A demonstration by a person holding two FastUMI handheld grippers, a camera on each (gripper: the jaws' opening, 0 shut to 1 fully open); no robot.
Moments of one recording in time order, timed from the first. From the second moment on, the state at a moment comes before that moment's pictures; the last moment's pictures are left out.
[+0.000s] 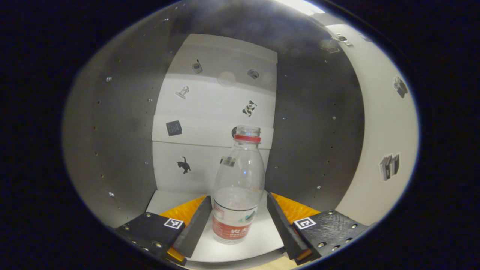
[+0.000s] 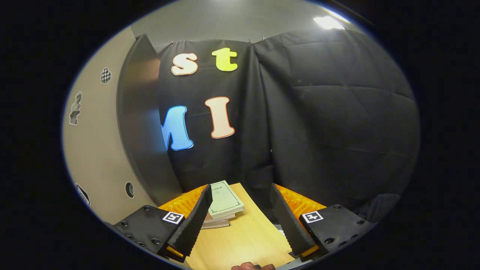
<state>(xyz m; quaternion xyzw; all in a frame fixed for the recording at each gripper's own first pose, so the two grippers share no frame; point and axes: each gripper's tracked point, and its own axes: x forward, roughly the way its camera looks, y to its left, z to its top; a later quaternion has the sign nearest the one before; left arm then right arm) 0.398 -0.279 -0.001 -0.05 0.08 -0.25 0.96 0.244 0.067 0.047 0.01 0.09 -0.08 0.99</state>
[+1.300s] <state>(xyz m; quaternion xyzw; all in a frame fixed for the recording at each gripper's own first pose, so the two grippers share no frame) 0.375 -0.273 0.022 -0.05 0.06 -0.27 0.96 0.246 0.072 0.041 0.03 0.09 -0.07 0.99</state>
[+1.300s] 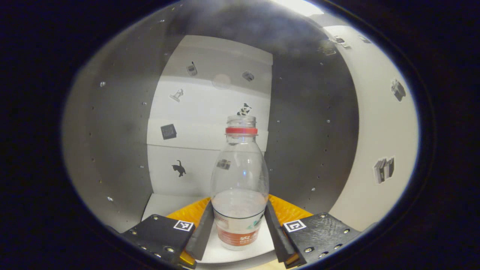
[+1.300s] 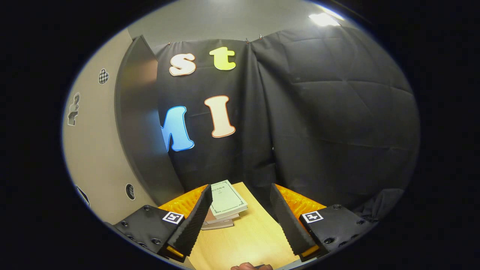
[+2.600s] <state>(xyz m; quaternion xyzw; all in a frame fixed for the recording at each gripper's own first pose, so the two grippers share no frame) 0.143 0.030 -0.068 -0.01 0.04 -0.12 0.99 0.154 0.122 0.035 0.05 0.06 -0.05 1.00</state>
